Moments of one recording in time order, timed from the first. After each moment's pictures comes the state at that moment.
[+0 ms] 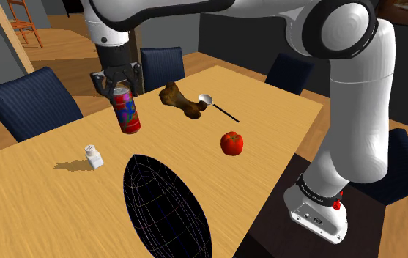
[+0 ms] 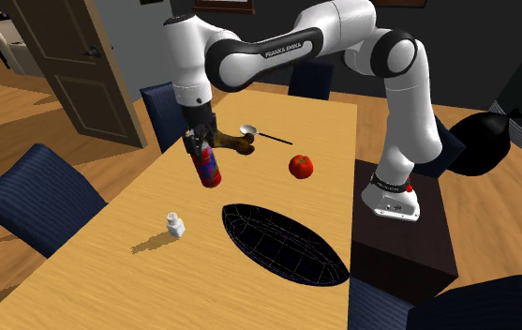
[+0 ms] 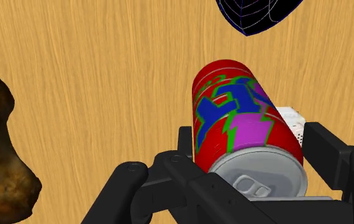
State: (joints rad) arm 0.29 0.45 0.38 -1.31 -0.16 1.72 0.54
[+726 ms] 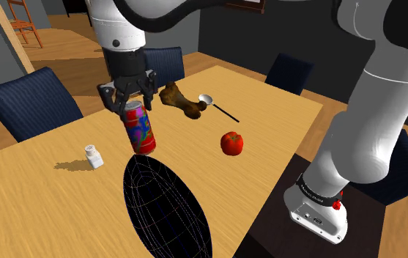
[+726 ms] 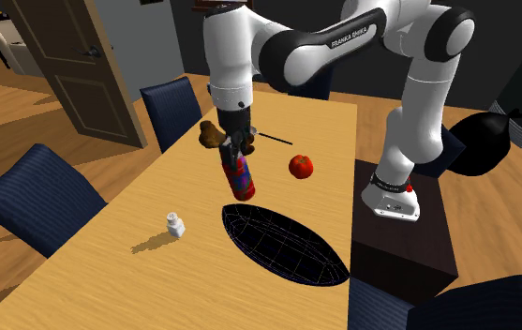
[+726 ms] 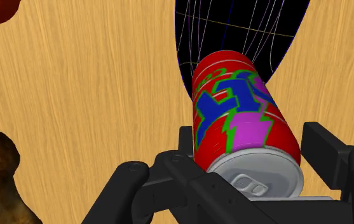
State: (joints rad) arm 0.31 0.13 0.45 -1.68 -0.05 1.79 0.65
